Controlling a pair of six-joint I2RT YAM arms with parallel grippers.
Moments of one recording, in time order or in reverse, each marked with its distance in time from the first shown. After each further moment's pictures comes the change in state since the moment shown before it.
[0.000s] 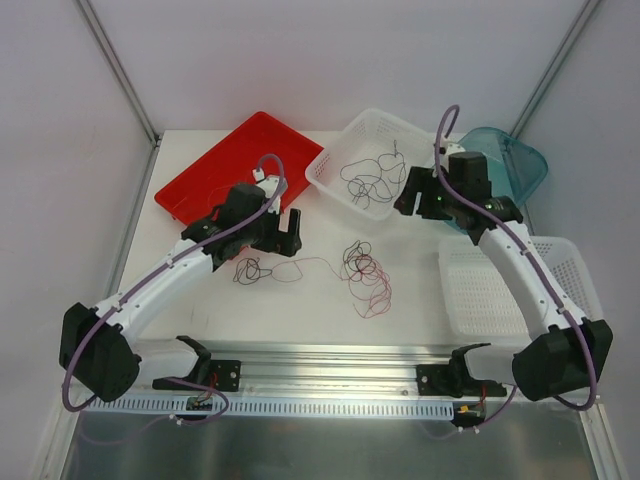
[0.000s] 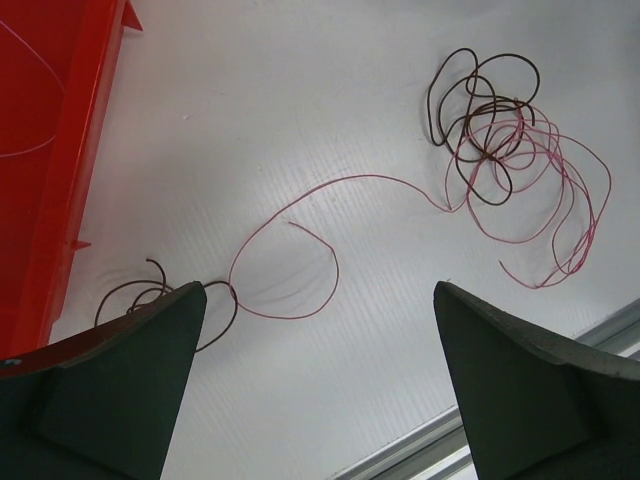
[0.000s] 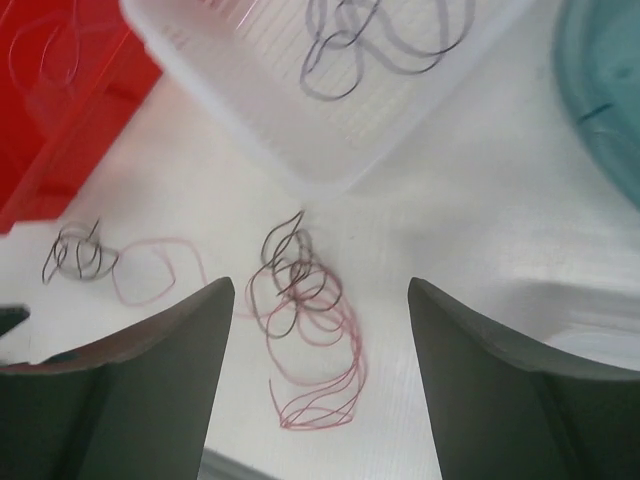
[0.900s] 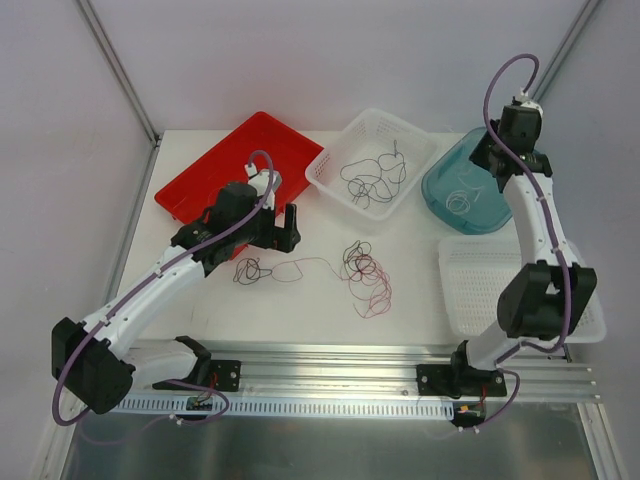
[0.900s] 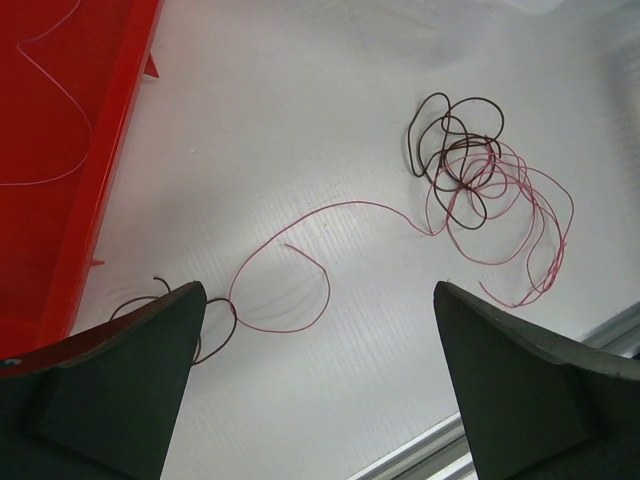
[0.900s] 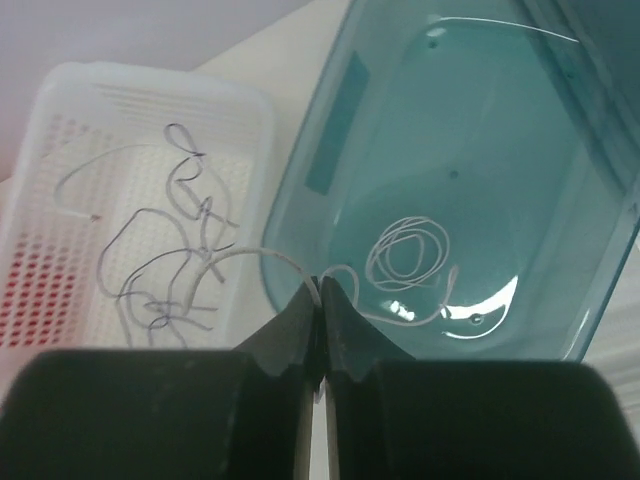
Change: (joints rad) left arm 0.000 -0.067 0.002 0.023 -0.018 -0.018; right arm -0.272 0.272 0.314 0.099 0.229 0.049
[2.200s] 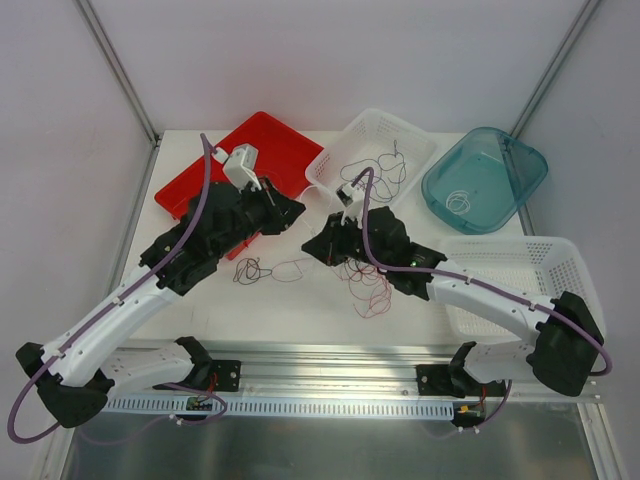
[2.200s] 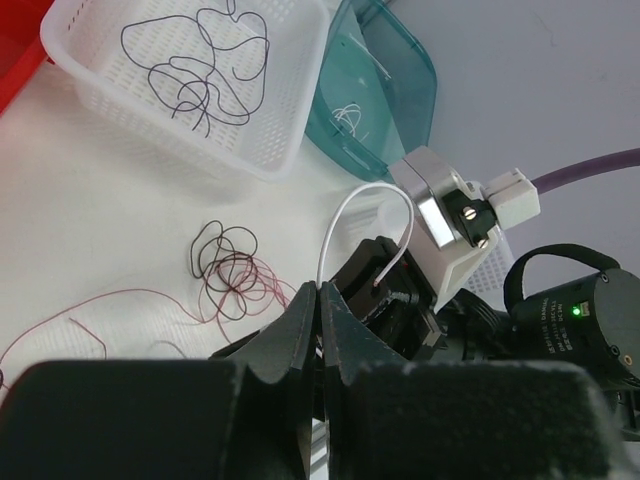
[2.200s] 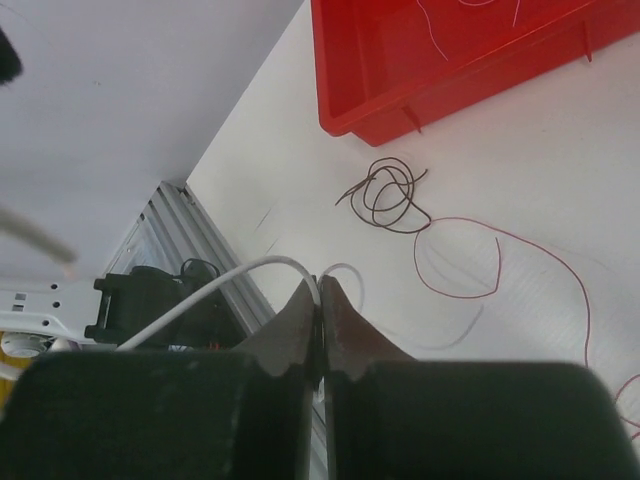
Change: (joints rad) left arm -0.218 -0.146 0.183 0.068 -0.158 -0.448; right arm 0.958 -0.265 -0.629 0.614 -0.235 0.238
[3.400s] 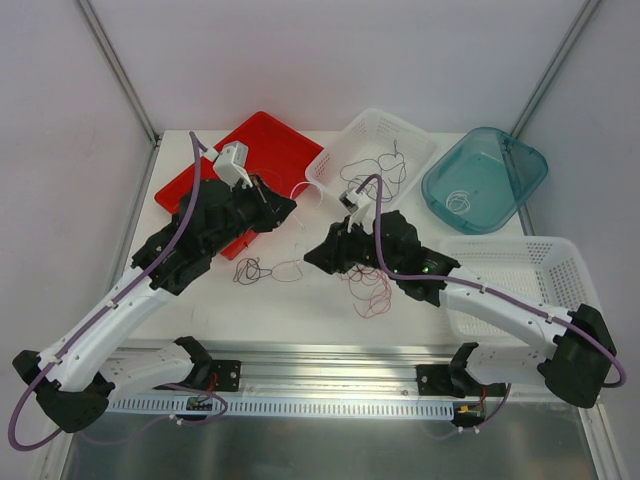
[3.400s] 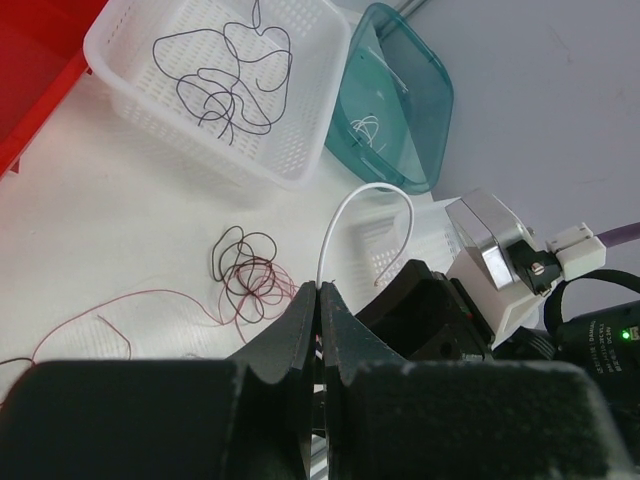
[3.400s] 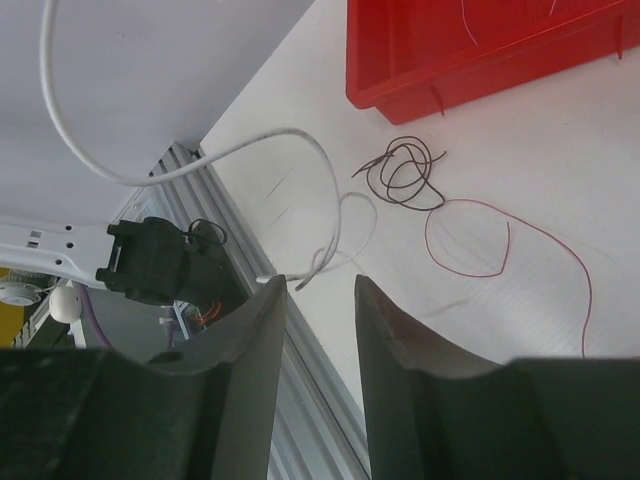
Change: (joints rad) left arm 0.045 -0.019 0.012 -0.041 -0.001 0.017; right arm 0.000 -0.089 -0.035 -0.048 -0.082 -0.077
